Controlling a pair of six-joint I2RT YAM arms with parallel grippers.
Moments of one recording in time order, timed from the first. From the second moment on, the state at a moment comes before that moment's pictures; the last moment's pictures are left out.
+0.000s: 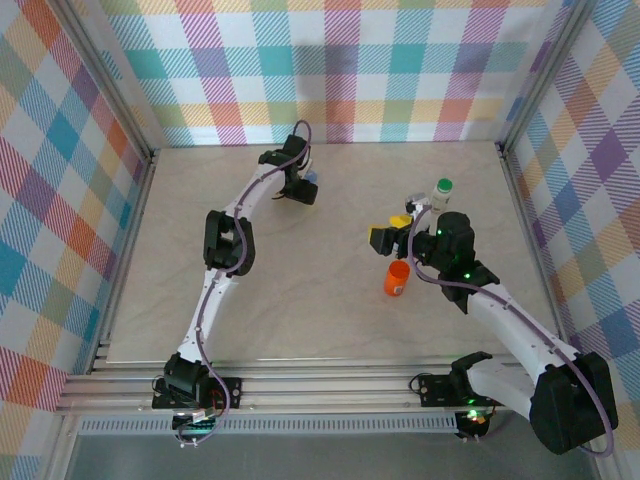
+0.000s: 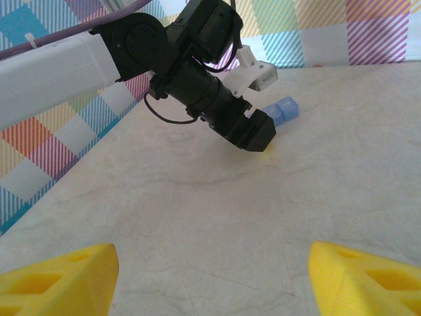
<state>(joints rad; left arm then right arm) -0.36 2.69 2.56 -1.00 -0.08 0.01 0.37 1.05 0.63 0.14 -0.42 0.29</state>
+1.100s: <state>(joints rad) -0.41 2.07 1.70 -0.74 -0.21 -0.25 0.37 1.06 0.63 0.13 -0.37 0.29</state>
